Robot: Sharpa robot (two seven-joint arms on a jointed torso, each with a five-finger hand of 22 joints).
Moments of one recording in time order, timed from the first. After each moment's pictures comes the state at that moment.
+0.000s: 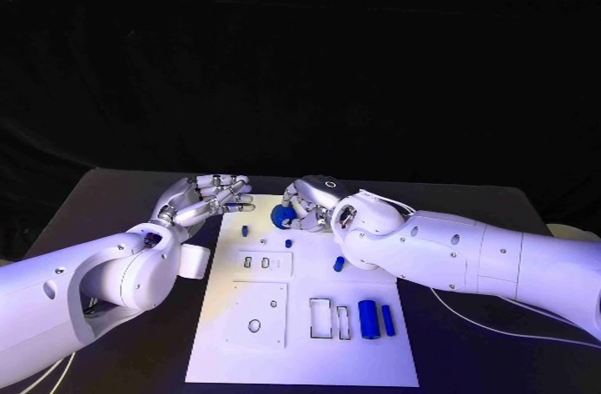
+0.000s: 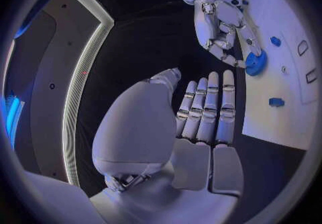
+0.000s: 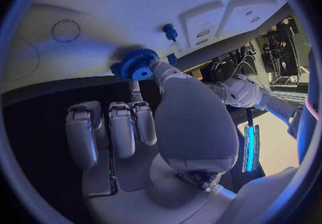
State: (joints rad) left arm 1.22 -0.91 -0.05 1.63 -0.03 -0.35 0.43; left_hand 1.50 -0.15 0.33 0.27 0.24 0.84 0.21 0.26 0.17 1.00 0.18 0.11 0.07 0.98 0.13 0.29 0.21 0.17 0.89 0.24 0.34 0.13; right arm 1.25 -0.51 -0.10 1.29 -1.55 -0.47 -0.17; right_hand 1.36 -0.19 0.33 0.23 0.21 0.95 0.14 0.29 0.40 1.47 0.06 1.49 1.31 1.46 -0.01 1.55 1.31 0.01 1.47 0.10 1.57 1.31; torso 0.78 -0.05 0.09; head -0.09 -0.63
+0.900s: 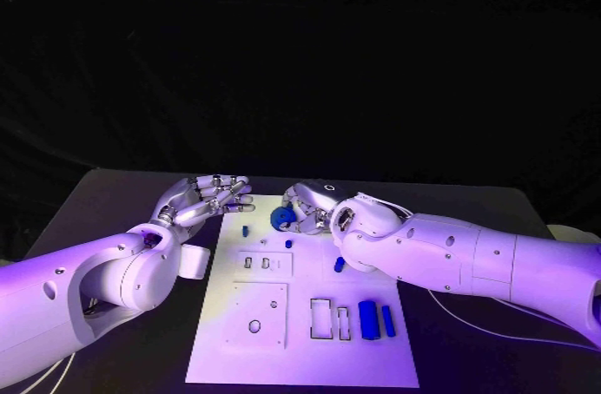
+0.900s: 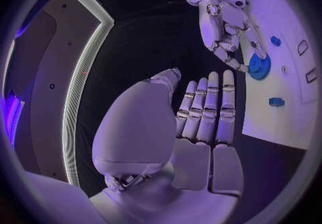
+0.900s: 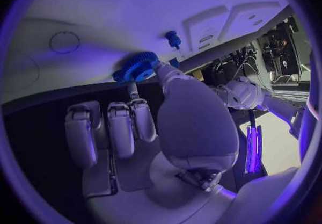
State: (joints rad) left arm 1.22 -0.91 -0.05 1.63 -0.03 -0.35 0.43; left_hand 1.50 -0.15 0.33 0.27 0.24 0.84 0.21 0.26 0.17 1.00 0.18 0.11 0.07 0.98 0.13 0.29 0.21 0.17 0.89 0.24 0.34 0.13; right arm 1.24 -0.50 -0.10 1.26 -1.53 -0.46 -0.17; right_hand 1.29 -0.22 0.29 0.27 0.19 0.84 0.18 0.22 0.39 1.42 0.09 1.46 1.31 1.47 0.01 1.55 1.31 0.01 1.47 0.12 1.57 1.31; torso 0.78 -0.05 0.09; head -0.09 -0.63
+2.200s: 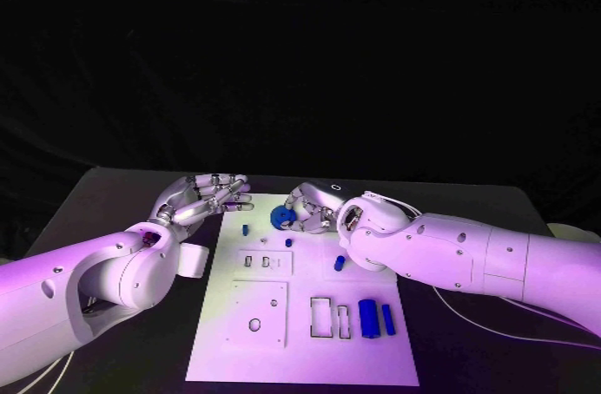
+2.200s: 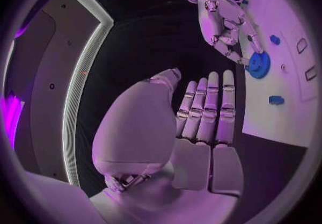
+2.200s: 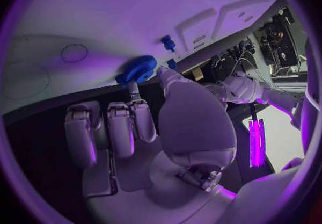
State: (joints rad) left arm 1.22 -0.91 -0.05 1.63 -0.03 -0.35 0.43; left_hand 1.50 -0.15 0.33 0.28 0.24 0.84 0.21 0.26 0.17 1.00 0.18 0.10 0.07 0.98 0.13 0.29 0.21 0.17 0.89 0.24 0.34 0.13; right arm 1.24 -0.54 -0.10 1.29 -1.47 -0.43 -0.14; right_hand 1.23 -0.17 0.23 0.29 0.23 0.86 0.17 0.22 0.40 1.44 0.09 1.46 1.31 1.47 0.01 1.55 1.31 0.01 1.46 0.12 1.57 1.31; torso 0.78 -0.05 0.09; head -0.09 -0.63
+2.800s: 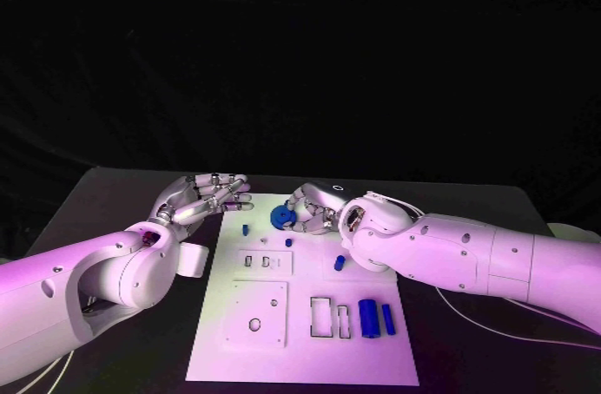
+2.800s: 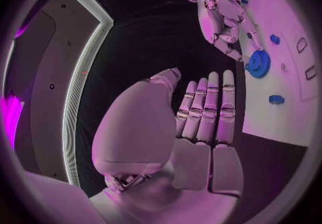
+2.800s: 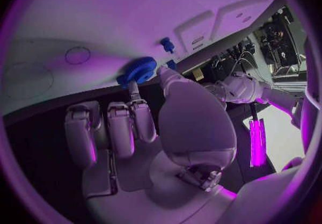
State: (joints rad) left arm 1.22 -0.92 -0.05 1.63 -0.03 -0.35 0.43; left_hand 1.50 -0.16 0.33 0.28 0.24 0.84 0.21 0.26 0.16 1.00 0.18 0.10 0.07 0.98 0.13 0.28 0.22 0.17 0.89 0.24 0.34 0.13; right arm 1.24 -0.55 -0.10 1.31 -1.47 -0.42 -0.16; right_hand 1.23 -0.17 0.23 0.29 0.23 0.86 0.17 0.21 0.40 1.44 0.09 1.46 1.31 1.47 0.01 1.55 1.31 0.01 1.46 0.12 1.57 1.31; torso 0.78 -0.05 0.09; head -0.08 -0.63
